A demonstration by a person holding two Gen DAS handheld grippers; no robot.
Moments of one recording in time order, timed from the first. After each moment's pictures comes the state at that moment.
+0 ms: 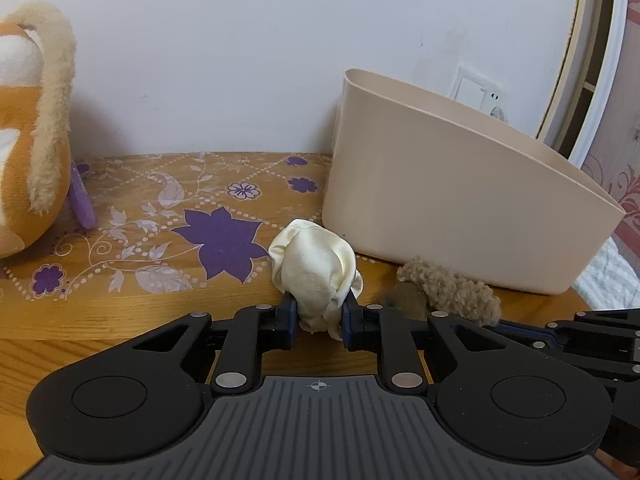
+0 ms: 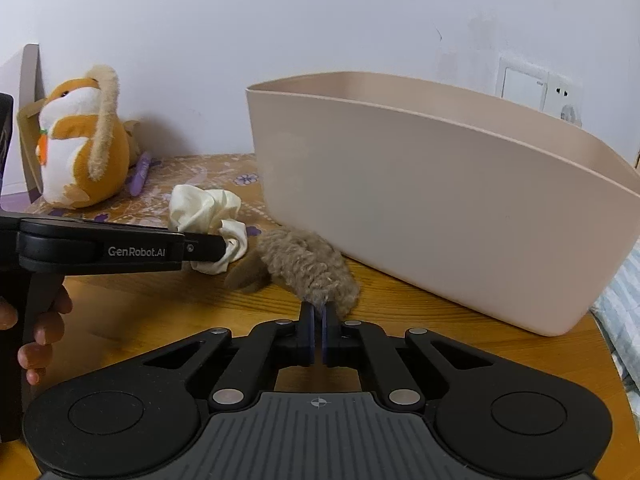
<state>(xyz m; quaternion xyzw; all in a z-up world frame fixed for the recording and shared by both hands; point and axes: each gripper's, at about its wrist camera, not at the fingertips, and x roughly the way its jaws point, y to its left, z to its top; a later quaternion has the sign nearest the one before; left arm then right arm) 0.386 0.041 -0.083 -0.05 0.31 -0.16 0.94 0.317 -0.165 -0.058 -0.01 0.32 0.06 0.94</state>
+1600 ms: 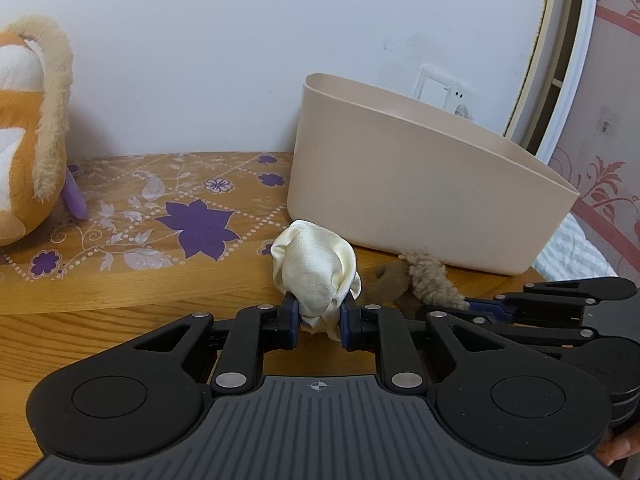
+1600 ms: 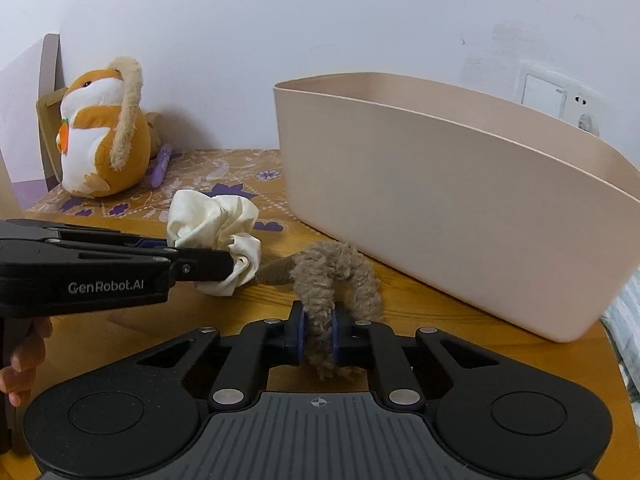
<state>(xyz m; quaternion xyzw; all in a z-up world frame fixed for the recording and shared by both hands) 0.358 0.043 -0.073 -0.05 0.30 -0.20 0.93 0.316 -0.157 -0.059 -0.02 0.33 0.08 0.94</state>
